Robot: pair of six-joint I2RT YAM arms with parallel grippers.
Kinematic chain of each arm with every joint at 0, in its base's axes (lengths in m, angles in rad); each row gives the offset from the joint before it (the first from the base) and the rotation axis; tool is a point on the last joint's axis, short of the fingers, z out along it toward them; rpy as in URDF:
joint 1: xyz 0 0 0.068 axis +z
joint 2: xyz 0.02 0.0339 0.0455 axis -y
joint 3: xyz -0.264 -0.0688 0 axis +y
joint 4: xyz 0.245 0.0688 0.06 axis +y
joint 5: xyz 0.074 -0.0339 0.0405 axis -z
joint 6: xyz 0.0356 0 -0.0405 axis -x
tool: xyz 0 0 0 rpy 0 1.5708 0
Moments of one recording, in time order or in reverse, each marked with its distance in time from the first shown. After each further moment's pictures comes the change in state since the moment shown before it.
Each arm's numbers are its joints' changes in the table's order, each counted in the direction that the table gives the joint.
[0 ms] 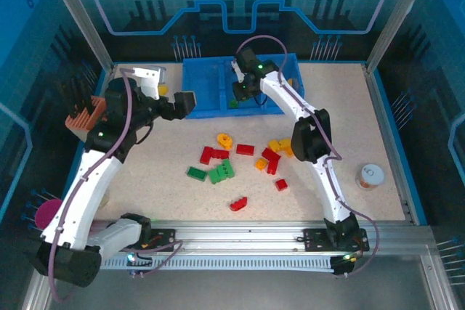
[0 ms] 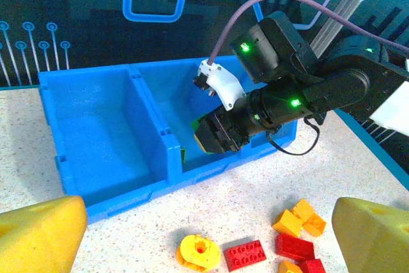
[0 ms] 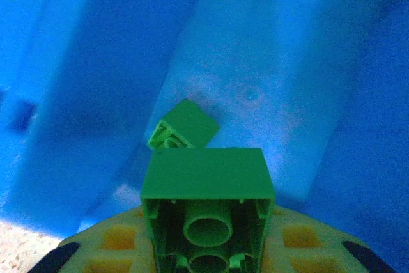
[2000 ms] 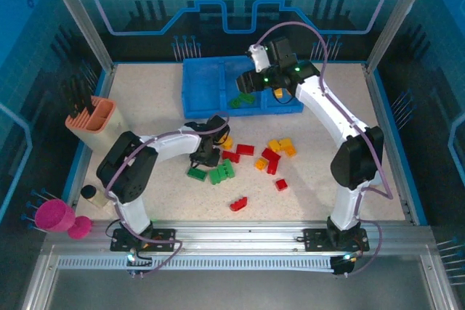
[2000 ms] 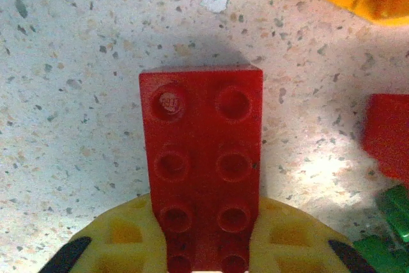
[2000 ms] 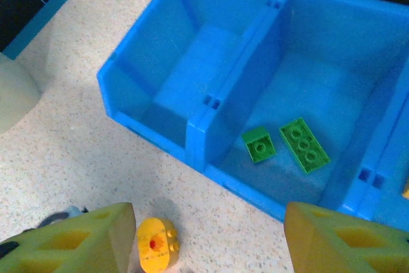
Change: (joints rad) left arm -0.409 -0.739 0.061 0.281 -0.462 0.179; right arm -0.041 0.602 0.581 -0.292 -0.251 0.035
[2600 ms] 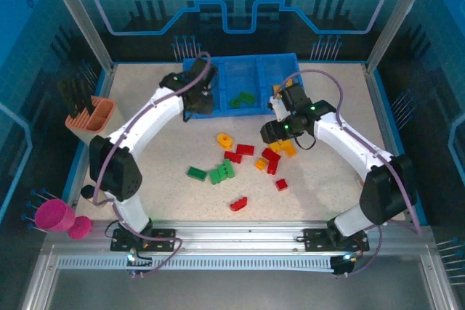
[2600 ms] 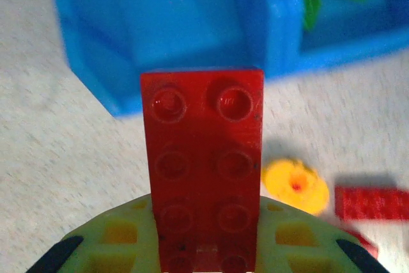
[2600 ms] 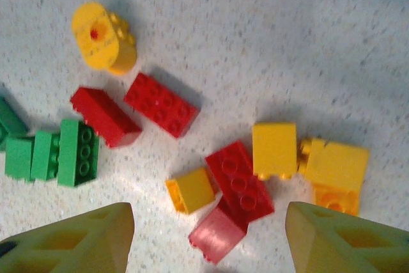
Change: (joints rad) left arm 0.182 0.005 -0.637 0.295 -0.066 -0.103; right arm 0.006 0.365 0.623 0.109 0.065 -0.073
